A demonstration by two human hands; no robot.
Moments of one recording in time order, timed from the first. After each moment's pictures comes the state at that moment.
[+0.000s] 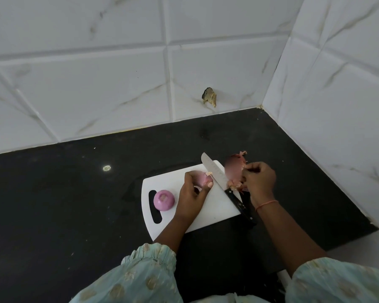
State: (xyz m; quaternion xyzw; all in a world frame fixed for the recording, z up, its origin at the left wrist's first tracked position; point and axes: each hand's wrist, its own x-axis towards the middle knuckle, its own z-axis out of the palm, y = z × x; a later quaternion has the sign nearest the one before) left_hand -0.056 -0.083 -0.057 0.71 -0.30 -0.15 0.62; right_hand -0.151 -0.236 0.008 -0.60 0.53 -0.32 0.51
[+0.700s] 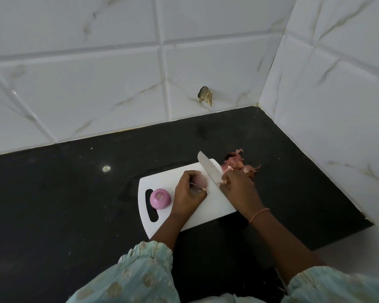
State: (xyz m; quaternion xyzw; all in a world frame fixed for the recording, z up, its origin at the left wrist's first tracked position) left_hand -0.054 -0.086 -0.064 0.73 -0.32 -0.13 0.59; right_hand -0.164 -0.218 -0.012 -0.91 0.31 -0.12 0.24
